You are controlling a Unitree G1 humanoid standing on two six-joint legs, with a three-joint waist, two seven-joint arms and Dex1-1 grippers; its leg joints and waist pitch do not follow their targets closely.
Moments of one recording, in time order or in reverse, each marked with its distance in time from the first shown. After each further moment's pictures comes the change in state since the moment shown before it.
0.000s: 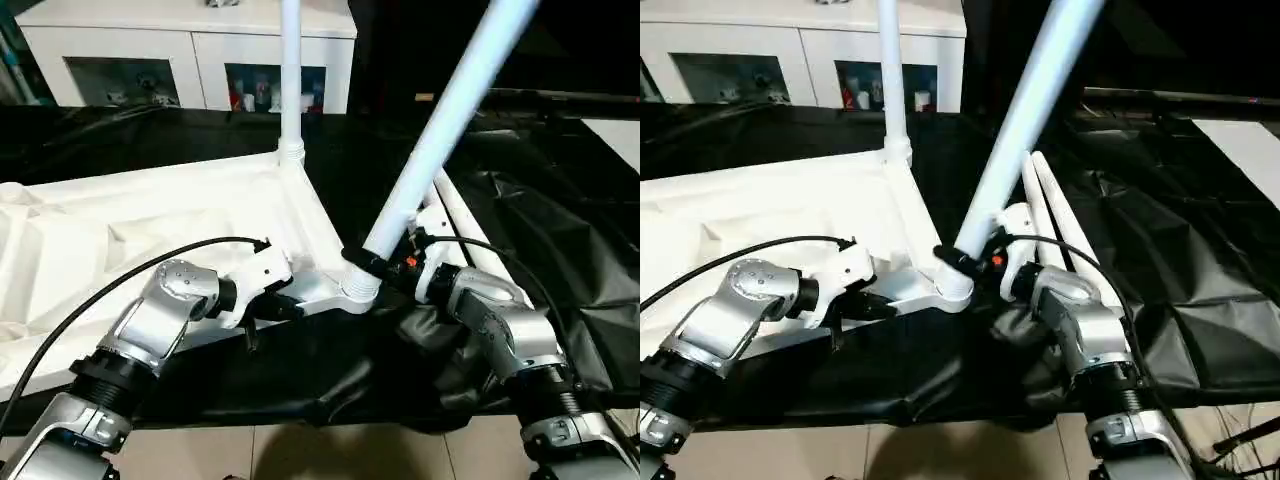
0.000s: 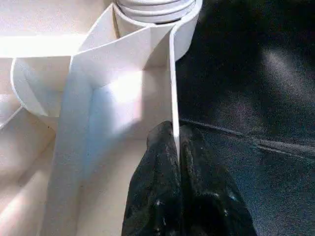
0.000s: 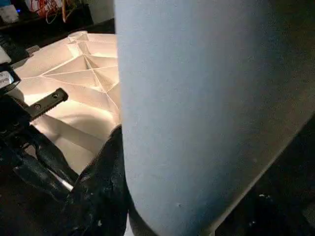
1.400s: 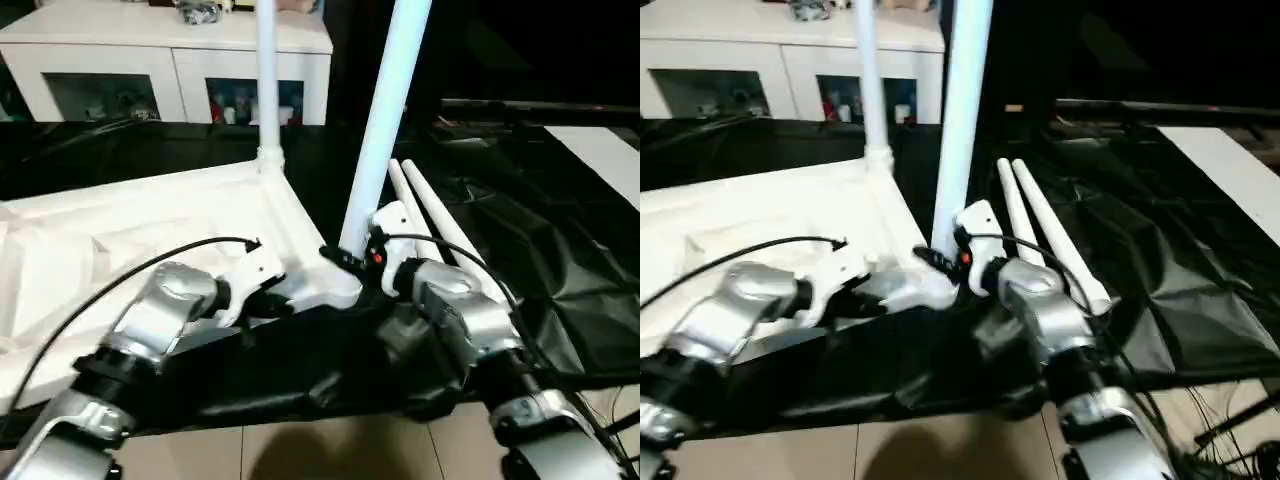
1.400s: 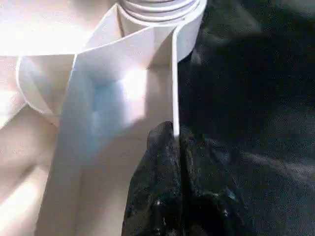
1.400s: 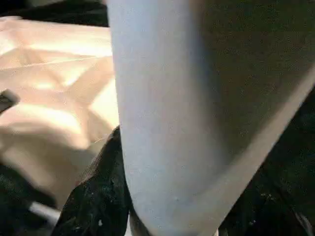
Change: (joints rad) left arm -0.034 -0.092 0.019 0.071 0.029 0.123 0.177; right arm -0.136 0.137 0.017 0.233 -0.119 -0.082 -0.314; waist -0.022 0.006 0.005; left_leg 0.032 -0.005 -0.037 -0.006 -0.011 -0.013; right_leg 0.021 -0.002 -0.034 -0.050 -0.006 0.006
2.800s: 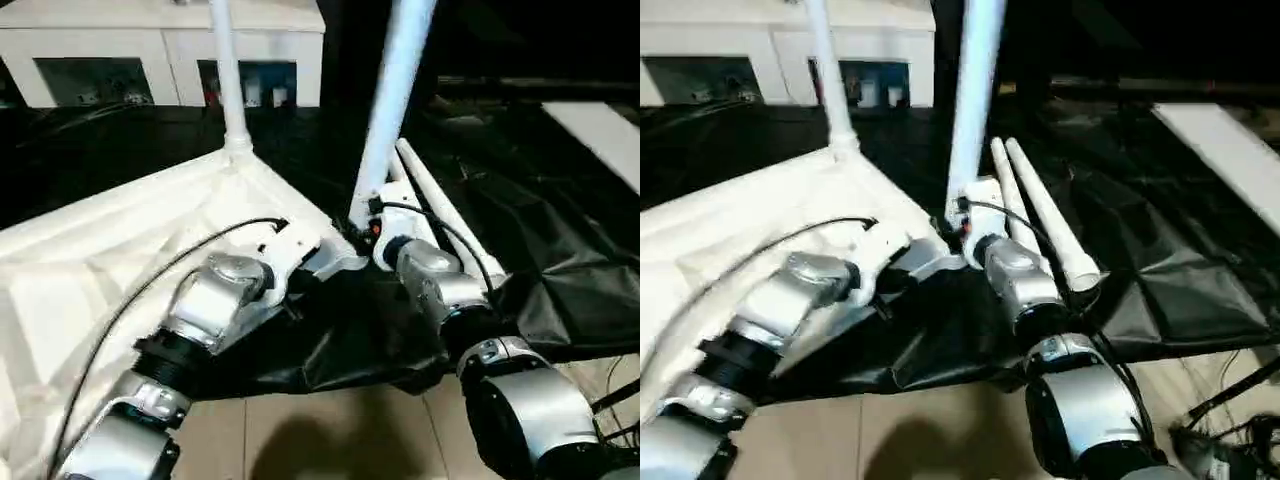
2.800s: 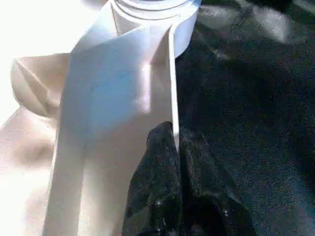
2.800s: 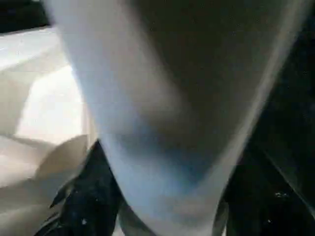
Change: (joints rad) left arm -0.076 -0.114 0.016 -0.026 0.012 0.178 0.178; right arm -0.223 0.079 -0.150 0.404 -0.041 -0.141 -0.087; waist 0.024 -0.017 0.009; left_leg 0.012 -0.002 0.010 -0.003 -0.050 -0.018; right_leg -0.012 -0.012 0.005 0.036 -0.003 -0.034
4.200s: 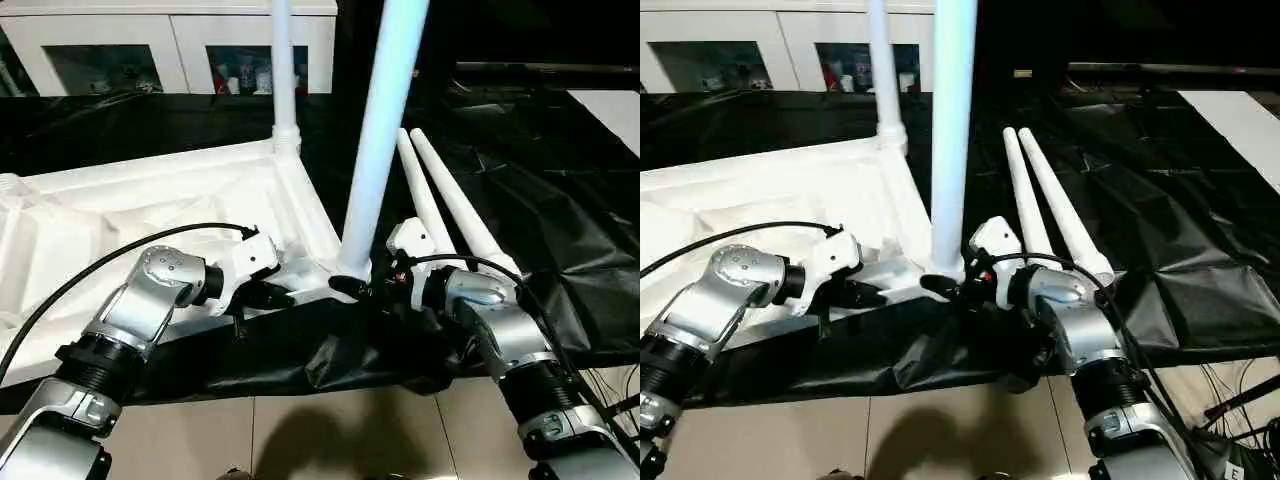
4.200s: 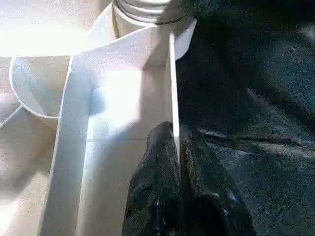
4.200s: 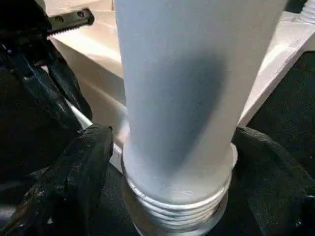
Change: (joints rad) left arm 0.060 0.243 -0.017 0.021 -0.086 -0.373 -0.417; right arm 0.333 -0.220 0.176 -0.538 -0.013 0.034 0.513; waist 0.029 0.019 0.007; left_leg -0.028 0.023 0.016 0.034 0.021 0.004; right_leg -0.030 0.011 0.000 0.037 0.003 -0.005
